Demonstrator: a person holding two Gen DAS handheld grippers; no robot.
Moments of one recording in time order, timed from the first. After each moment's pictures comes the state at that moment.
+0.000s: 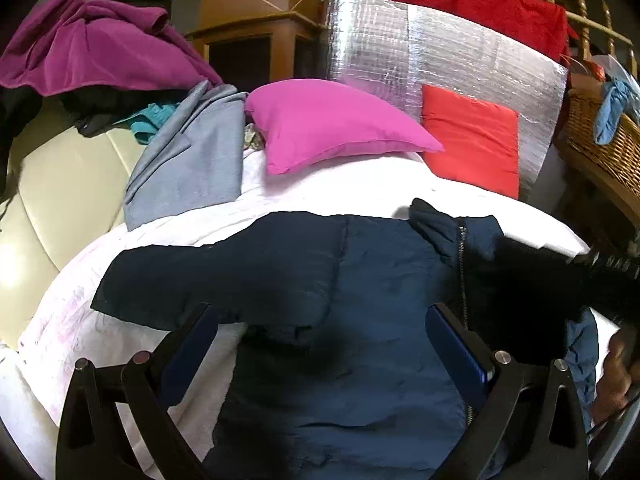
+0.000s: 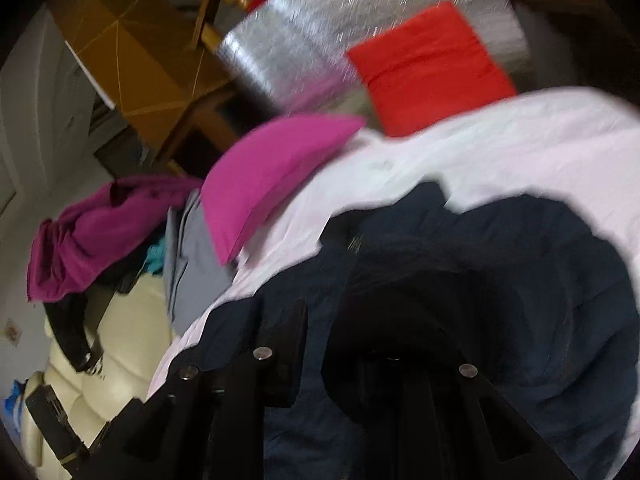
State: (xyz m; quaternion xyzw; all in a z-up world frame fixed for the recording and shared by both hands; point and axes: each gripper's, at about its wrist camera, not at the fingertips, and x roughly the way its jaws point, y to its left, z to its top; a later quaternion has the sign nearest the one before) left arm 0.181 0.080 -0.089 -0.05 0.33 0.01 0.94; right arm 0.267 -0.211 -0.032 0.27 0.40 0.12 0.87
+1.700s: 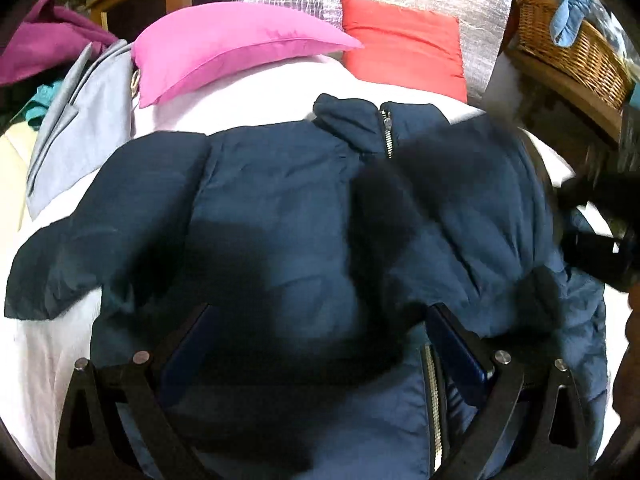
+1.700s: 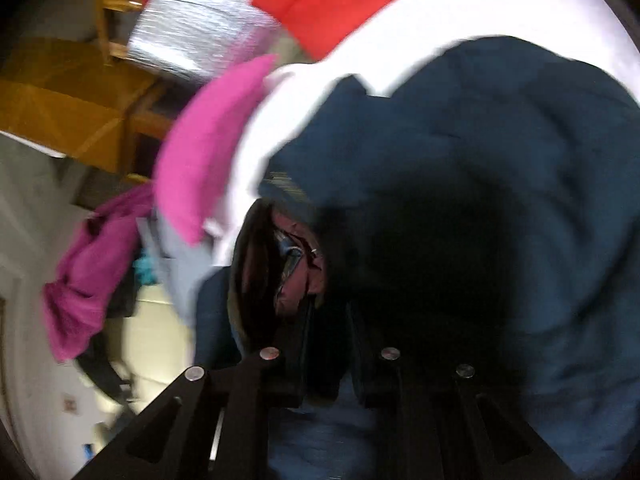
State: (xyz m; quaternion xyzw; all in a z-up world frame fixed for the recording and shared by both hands) left arm 0.218 -0.007 -0.170 0.01 0.43 -0.11 0.90; right arm 0.263 -0.256 -0.098 0.41 0.45 0.12 0.78
